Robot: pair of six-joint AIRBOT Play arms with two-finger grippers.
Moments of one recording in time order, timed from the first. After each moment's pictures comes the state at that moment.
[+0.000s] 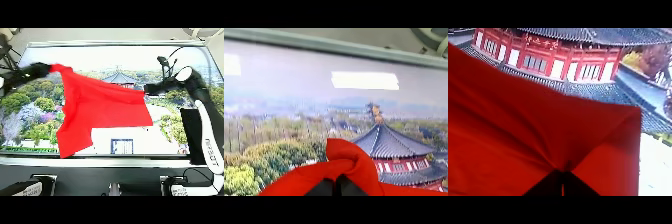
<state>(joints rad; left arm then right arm) 0.06 -1.26 1.22 0.73 -0.65 -1.04 0.06 -1.57 1.43 -1.04 1.05 1.24</state>
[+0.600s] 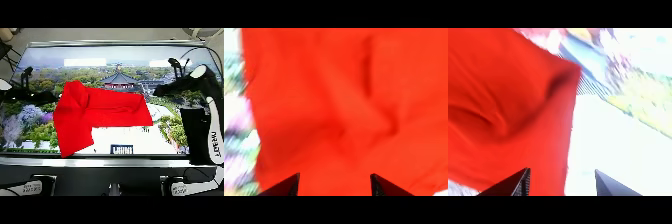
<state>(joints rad) 0.22 -1.42 1.23 1.08 -1.22 -1.27 -0.15 -1.61 1.50 -1.08 1.27 1.10</state>
